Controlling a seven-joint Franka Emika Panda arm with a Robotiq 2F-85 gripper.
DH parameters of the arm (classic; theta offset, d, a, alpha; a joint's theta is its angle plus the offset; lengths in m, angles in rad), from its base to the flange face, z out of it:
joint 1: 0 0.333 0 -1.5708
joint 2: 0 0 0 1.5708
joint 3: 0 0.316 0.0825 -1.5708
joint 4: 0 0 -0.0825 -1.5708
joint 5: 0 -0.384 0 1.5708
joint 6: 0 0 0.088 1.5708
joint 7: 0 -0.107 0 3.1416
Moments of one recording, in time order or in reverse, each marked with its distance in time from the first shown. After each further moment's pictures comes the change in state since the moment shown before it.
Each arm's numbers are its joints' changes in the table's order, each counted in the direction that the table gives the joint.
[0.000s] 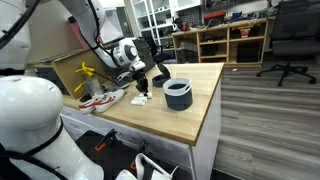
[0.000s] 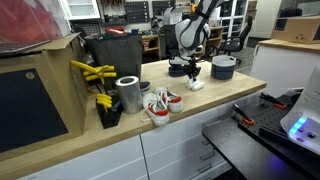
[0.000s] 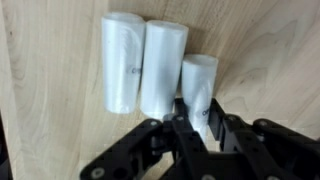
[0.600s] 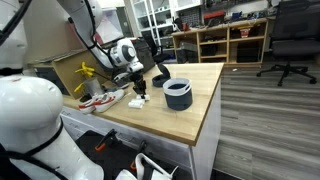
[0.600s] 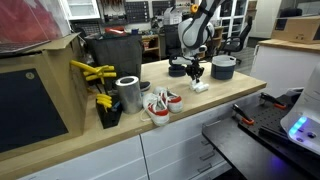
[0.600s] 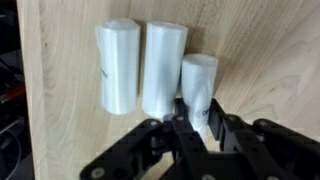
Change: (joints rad) arm -0.003 -0.053 0.007 0.077 -0.031 0.000 0.002
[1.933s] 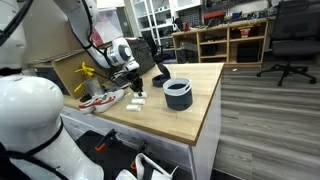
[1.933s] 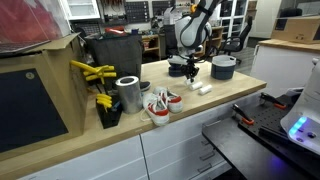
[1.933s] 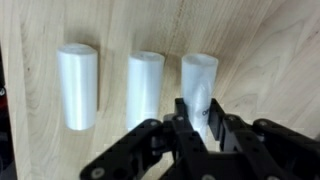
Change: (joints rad) arm 0.020 -0.009 0.024 0.000 0.020 -0.065 -0.063
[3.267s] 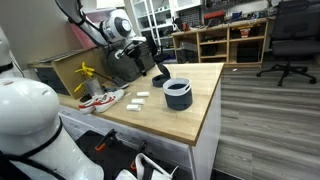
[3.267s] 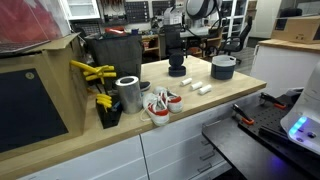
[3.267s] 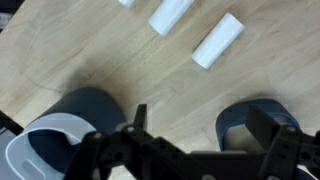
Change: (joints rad) arm -0.137 -0.259 0.047 -0.002 -0.038 0.165 0.743
